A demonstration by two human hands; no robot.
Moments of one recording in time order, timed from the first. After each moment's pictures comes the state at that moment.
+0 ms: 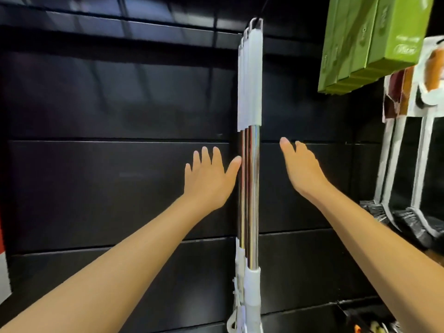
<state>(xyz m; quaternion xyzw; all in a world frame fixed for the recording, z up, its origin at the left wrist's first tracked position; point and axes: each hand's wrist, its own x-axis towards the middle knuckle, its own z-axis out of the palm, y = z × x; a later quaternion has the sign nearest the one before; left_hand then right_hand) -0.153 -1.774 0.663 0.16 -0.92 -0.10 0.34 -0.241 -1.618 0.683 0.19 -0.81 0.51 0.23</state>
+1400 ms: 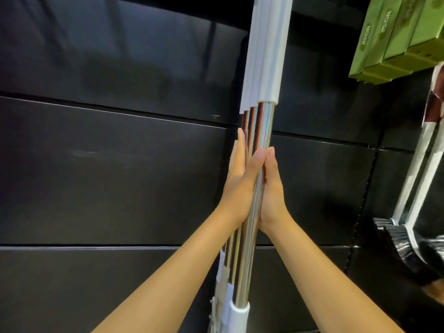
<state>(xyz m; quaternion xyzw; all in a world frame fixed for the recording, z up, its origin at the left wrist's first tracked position) -0.253 -1.736 0.625 -0.12 -0.65 -0.64 0.39 -0.278 -1.690 0.626 0.39 -0.48 0.78 -0.05</state>
